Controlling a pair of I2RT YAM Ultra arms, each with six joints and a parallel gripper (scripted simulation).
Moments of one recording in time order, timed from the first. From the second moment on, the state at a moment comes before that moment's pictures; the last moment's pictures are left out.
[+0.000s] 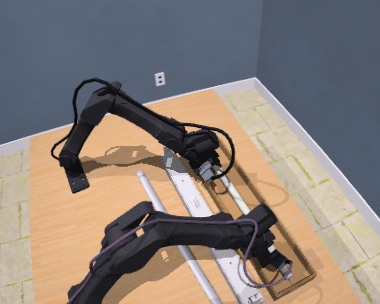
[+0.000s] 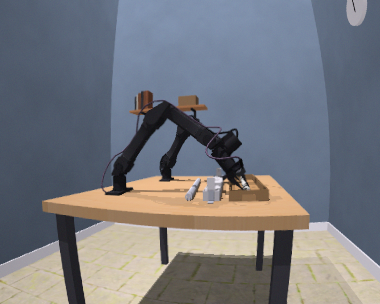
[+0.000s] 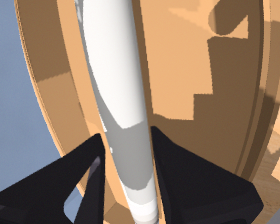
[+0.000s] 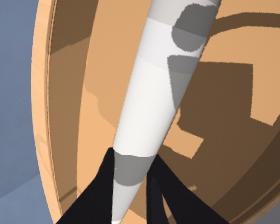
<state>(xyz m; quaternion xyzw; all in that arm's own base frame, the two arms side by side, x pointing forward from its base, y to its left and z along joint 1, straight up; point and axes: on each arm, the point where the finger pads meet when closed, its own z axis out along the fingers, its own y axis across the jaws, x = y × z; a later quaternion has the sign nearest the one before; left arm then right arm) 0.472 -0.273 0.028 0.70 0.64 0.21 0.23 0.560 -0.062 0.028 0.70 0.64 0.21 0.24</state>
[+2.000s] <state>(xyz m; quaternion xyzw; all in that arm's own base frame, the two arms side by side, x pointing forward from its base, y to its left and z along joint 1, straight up) 0.442 -0.271 0.069 0.70 0.64 0.21 0.24 0.530 -0.059 0.072 0.70 0.64 0.22 0.24</state>
